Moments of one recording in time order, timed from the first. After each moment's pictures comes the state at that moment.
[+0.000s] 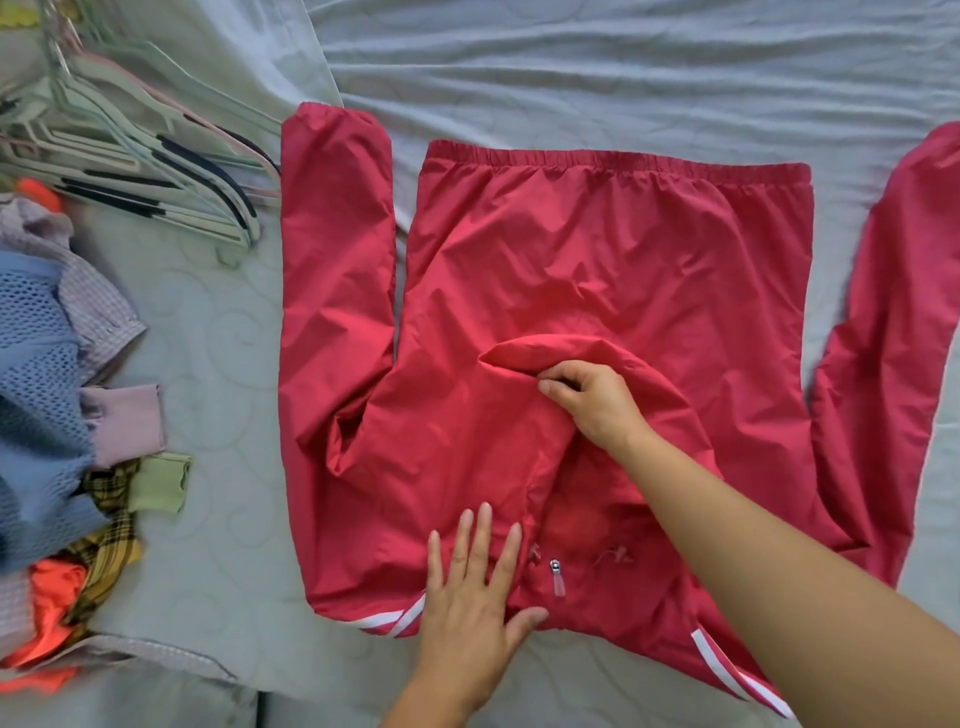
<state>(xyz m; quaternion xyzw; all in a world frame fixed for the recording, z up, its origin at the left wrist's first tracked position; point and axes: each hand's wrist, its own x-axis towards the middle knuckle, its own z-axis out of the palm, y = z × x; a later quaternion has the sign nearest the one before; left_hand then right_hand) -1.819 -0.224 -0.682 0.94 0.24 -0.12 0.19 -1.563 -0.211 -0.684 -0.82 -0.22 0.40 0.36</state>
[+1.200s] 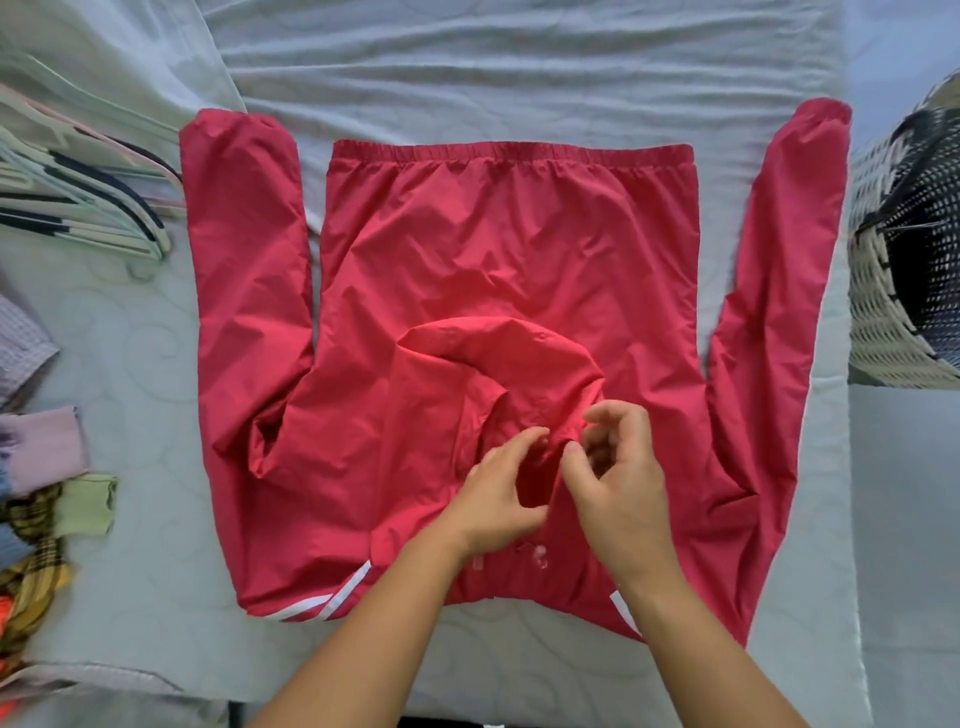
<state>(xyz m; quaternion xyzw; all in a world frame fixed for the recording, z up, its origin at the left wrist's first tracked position) -1.681 -0.216 -0.650 0.77 0.24 -0.20 0.56 -1.604 -0.315 -0.590 -0.83 -0.09 0.23 0.49</state>
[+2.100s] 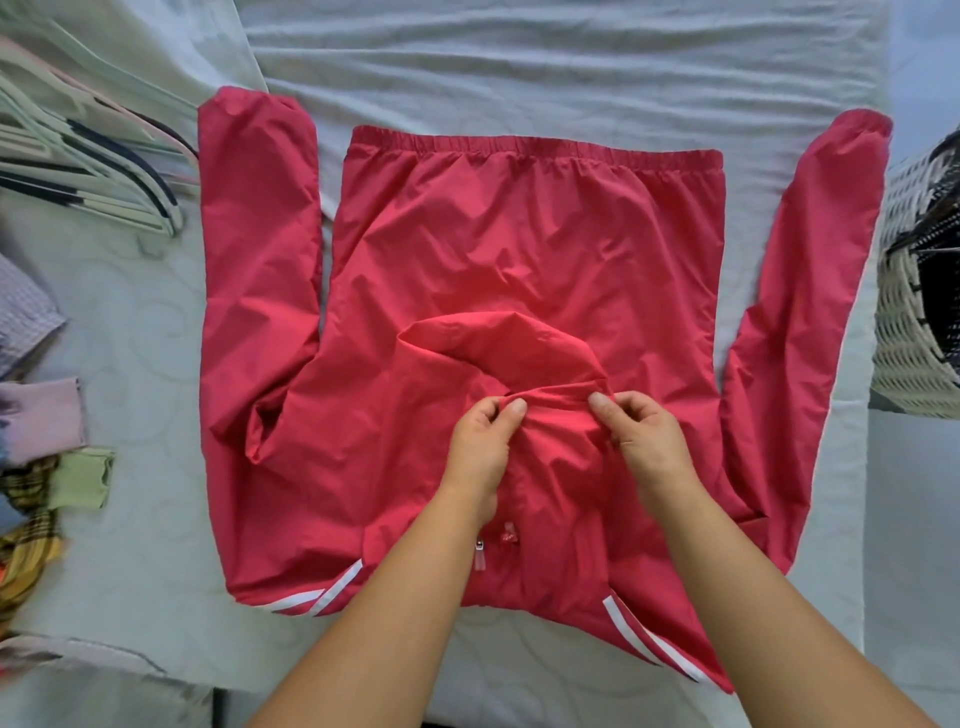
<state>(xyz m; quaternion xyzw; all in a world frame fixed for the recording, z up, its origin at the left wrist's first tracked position) -1.640 -0.214 -0.656 0.38 0.54 0.03 0.75 -1.542 -0.320 -0.661 -0.75 0.07 0.40 0.52</state>
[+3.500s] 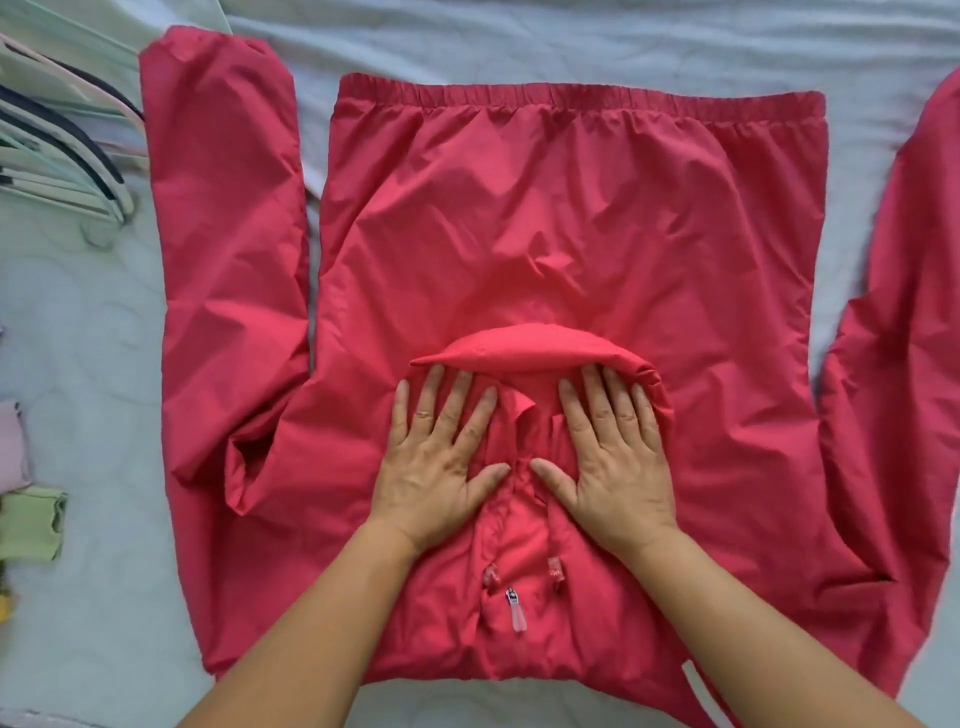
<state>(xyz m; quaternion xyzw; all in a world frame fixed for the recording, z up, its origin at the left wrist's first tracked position) -1.709 -0.137 -0.747 0.98 0.16 -0.07 0.06 -1.579 -0.294 -0.738 -0.89 -0.45 0.13 0.04</state>
